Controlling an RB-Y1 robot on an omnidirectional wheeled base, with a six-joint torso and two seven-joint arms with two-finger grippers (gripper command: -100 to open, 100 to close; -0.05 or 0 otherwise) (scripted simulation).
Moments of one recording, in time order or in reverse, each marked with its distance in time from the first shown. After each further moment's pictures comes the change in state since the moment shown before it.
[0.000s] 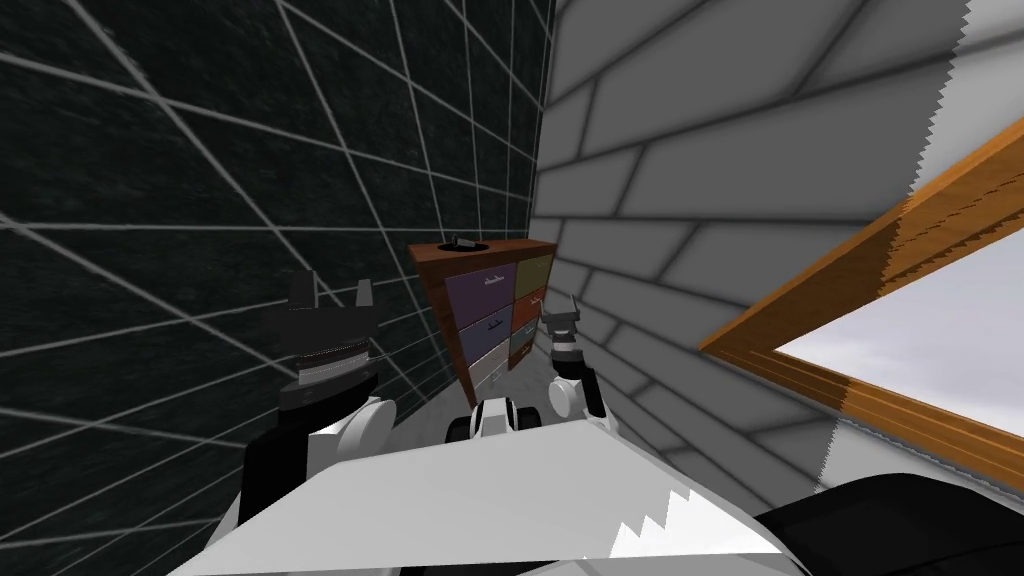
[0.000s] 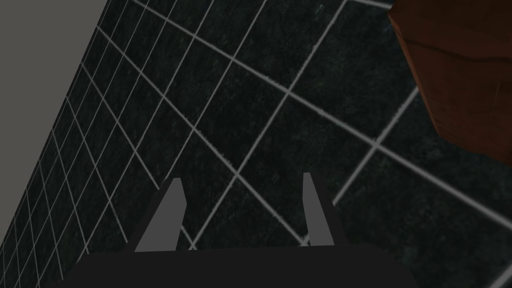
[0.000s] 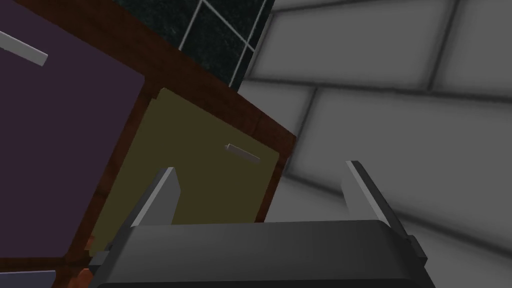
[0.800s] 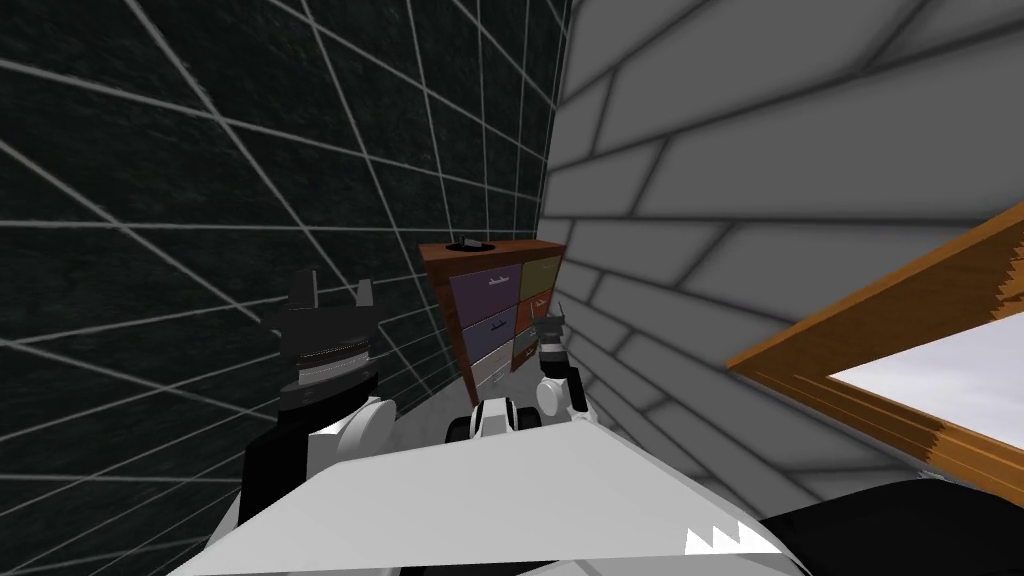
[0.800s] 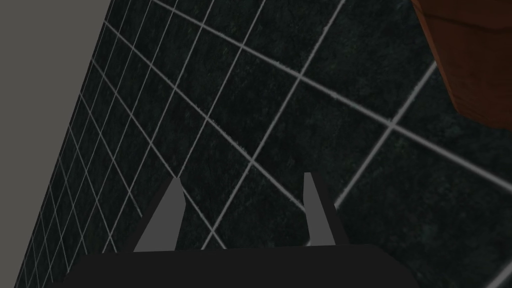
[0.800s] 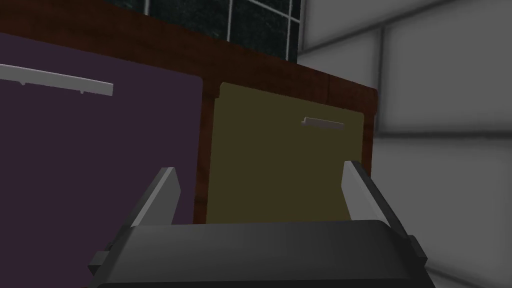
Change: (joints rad) left arm 0.000 0.000 0.000 0.000 0.000 0.000 0.000; right arm -0.070 -0.002 0.109 0.128 -0.141 -0.062 -0.193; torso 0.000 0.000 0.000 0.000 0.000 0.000
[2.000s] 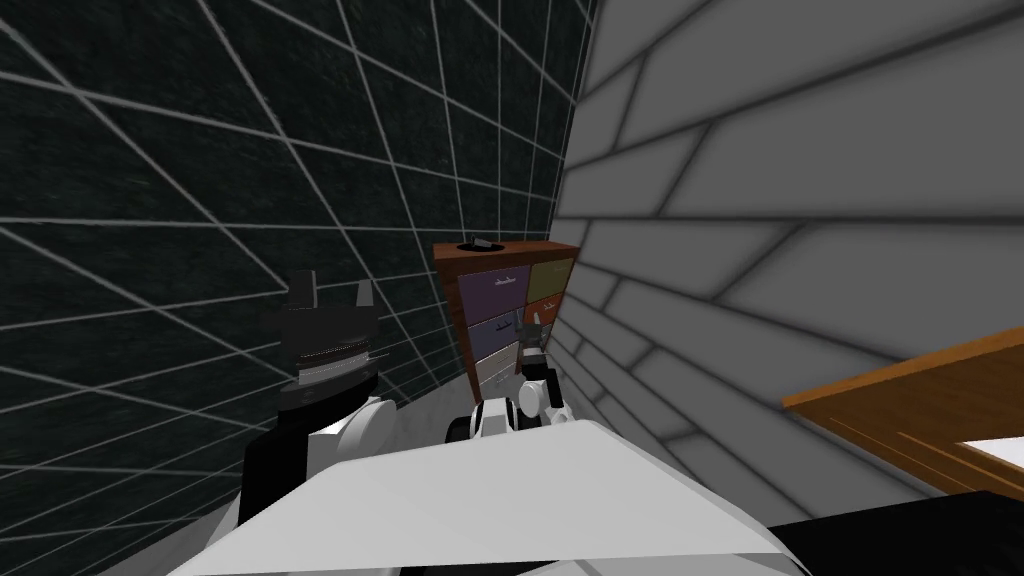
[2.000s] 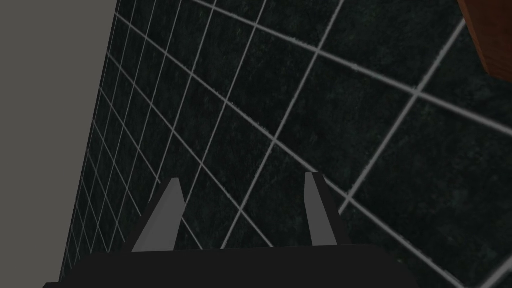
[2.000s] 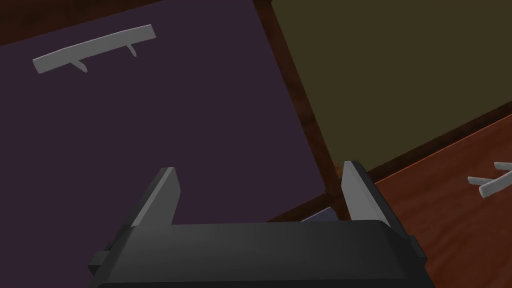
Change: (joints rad) left arm 0.000 0.000 0.000 0.000 0.000 0.000 0.000; right arm -0.118 0.018 0.168 0.224 -0.214 -0.086 -0.286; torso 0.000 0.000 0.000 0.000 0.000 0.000
